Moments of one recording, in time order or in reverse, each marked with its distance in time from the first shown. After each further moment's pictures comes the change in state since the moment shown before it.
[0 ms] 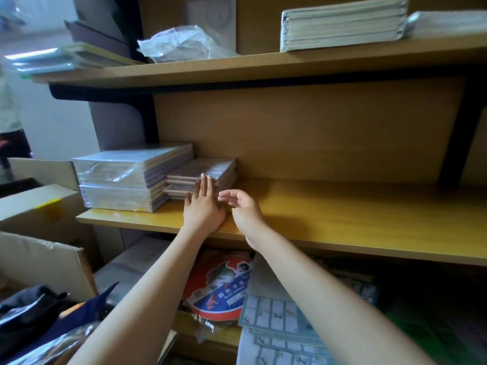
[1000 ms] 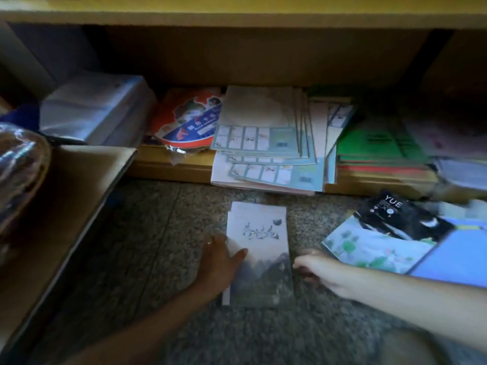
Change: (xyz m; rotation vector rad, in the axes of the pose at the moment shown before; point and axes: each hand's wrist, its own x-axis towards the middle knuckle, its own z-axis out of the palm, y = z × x) left_hand -0.382 -0.009 0.185 -0.380 -0.671 -0.378; right_hand -0.339 0.239 -0.113 -0.142 -0.092 1.255
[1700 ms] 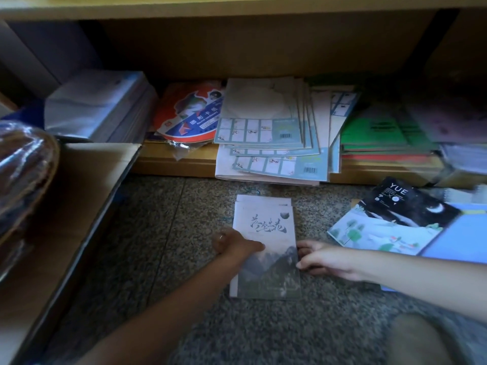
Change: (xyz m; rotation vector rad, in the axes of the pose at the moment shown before) left_hand 0.018 0.026 0.010 -0.171 -0.243 -0.429; right_hand -0.008 -0.002 -0.011 -0.066 -0.271 -0.099
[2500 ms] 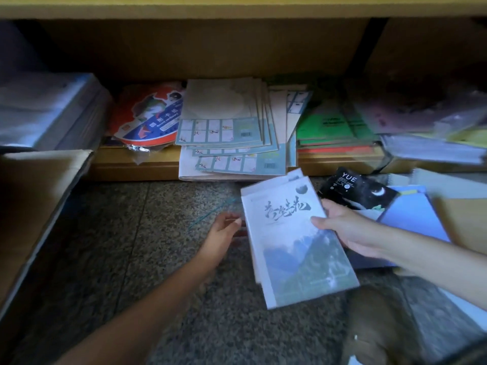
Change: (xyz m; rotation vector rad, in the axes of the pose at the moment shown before) left_hand -0.045 0.026 0.008 -0.549 -0.285 0.393; right_hand -0.083 -0.005 -0.054 0.301 0.268 -0.255
